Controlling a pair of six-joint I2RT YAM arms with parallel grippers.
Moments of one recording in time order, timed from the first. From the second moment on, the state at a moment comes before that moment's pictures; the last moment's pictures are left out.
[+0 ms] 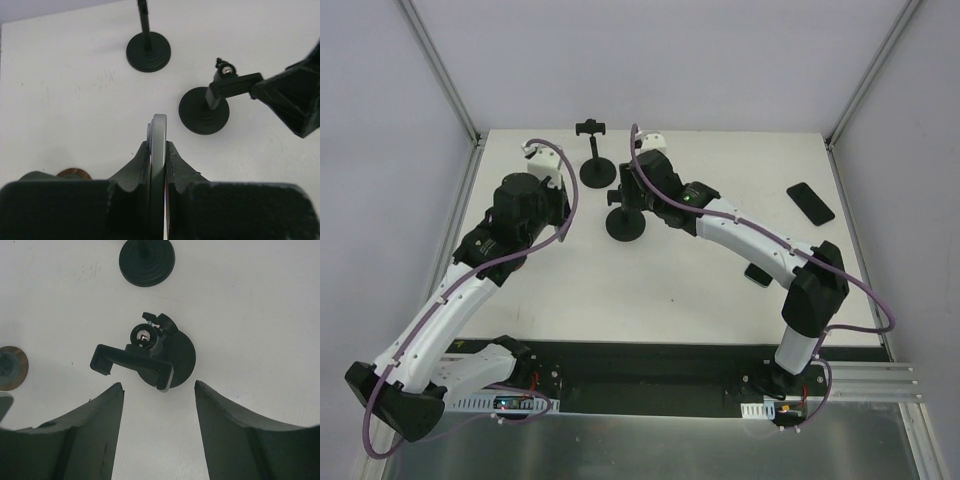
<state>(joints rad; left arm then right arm) -0.53 1.01 1.14 -0.49 -0.29 -0.08 0.87 1.76 1.64 -0.45 0.39 0.41</state>
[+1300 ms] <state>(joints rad) -0.37 1.01 1.03 -0.35 0.26 -0.13 0.87 1.86 1.64 -0.44 0.39 0.25</state>
